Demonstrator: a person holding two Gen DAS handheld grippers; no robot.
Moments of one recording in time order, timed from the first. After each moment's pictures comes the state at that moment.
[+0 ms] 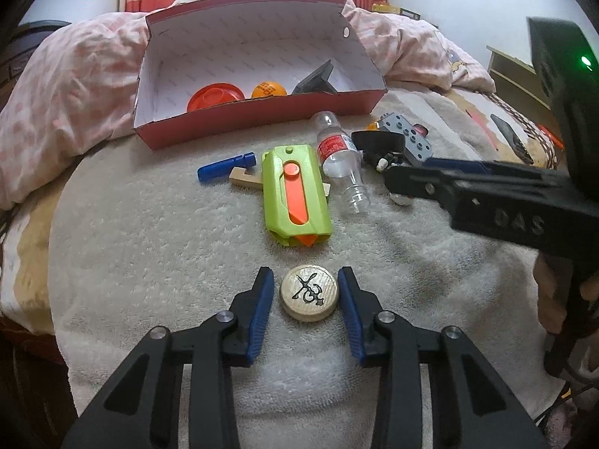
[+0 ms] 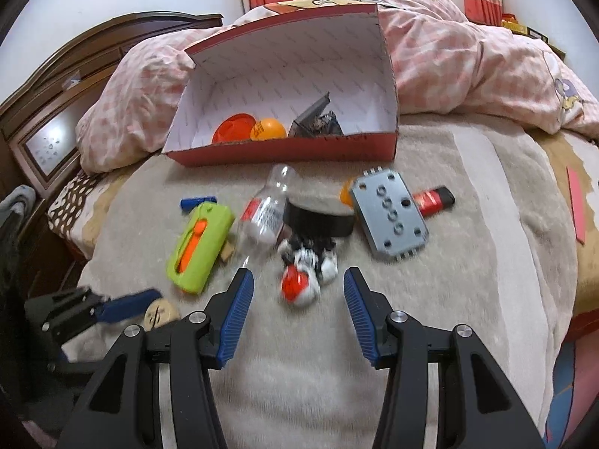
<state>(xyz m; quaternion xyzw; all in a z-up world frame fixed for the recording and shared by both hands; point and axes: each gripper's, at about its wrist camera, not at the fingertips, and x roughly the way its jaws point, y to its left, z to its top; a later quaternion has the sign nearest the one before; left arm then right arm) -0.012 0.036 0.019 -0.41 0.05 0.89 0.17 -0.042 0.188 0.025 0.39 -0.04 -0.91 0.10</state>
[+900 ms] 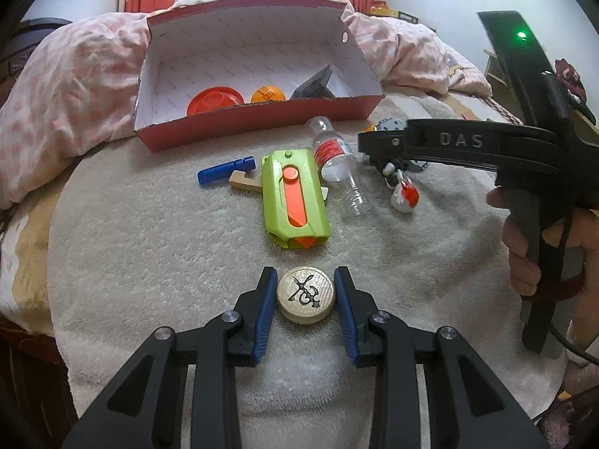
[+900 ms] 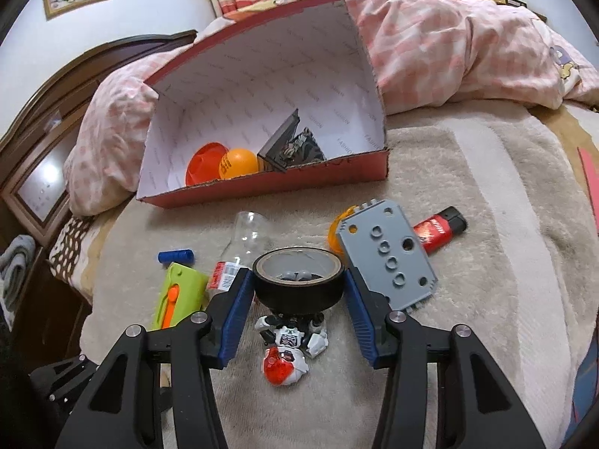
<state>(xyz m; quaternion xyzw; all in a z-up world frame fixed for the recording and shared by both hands) -0.008 0.033 0.022 -0.41 0.04 0.90 0.18 -0.078 0.206 0.027 0.39 -0.12 -0.91 0.09</state>
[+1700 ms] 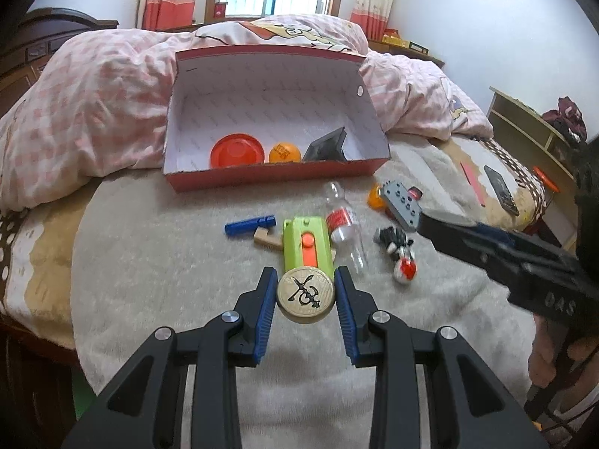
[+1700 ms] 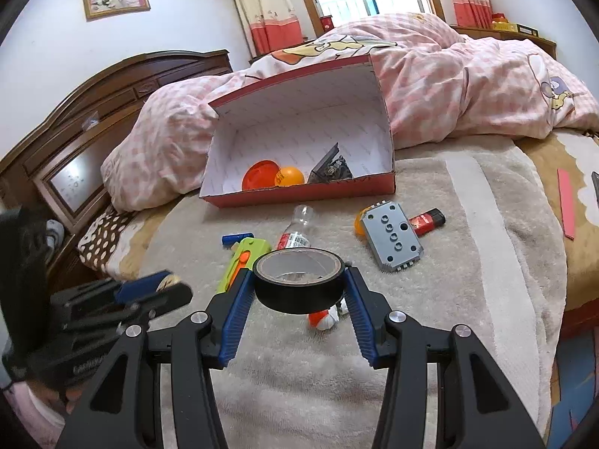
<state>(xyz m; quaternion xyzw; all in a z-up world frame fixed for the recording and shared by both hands) -0.022 0.018 0.069 -0.38 0.00 0.91 0.17 -0.002 0.203 0.067 0.34 -0.10 -0.93 0.13</state>
